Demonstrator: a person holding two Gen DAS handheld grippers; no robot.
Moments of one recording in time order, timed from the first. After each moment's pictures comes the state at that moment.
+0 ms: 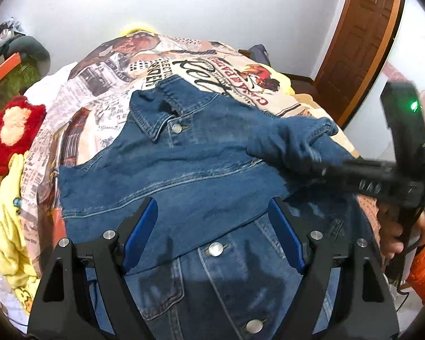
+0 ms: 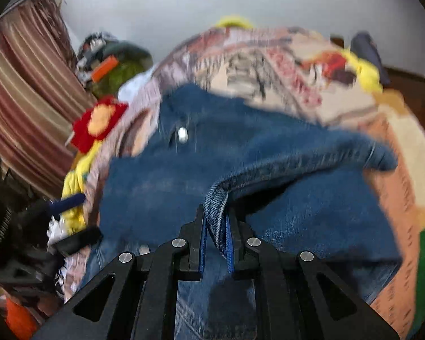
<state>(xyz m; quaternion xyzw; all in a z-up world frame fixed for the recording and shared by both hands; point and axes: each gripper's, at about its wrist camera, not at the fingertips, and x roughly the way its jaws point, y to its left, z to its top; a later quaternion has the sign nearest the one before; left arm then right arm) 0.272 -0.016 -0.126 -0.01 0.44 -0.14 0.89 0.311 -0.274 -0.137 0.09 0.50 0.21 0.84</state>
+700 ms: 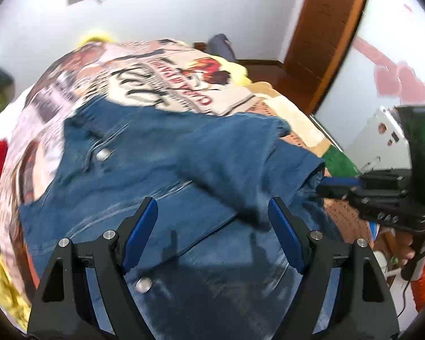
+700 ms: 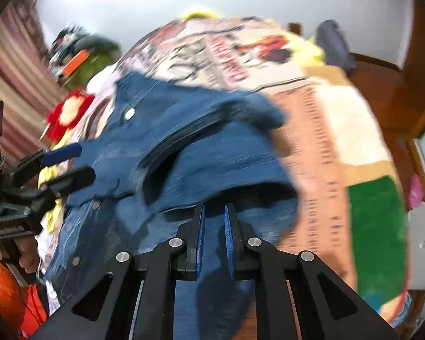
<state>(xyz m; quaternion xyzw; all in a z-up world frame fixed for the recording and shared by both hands) 0.303 -0.123 -0.119 0.04 0.45 -0.22 0.87 0.267 -0.381 -0.117 0.06 0.51 0.13 0.85</state>
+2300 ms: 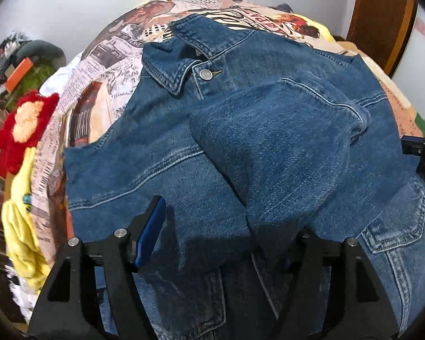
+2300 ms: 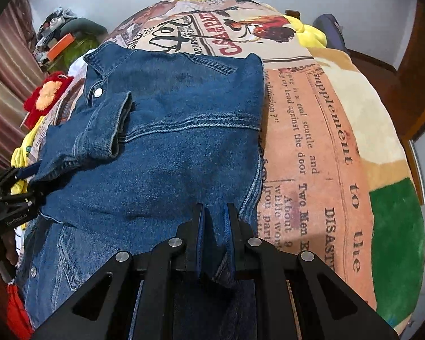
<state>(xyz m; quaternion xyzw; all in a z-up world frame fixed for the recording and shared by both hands) 0.306 -0.027 -0.202 0.09 0.50 -0.06 0.86 0.297 -0.353 -0.181 0.02 0.54 0.11 0.83</state>
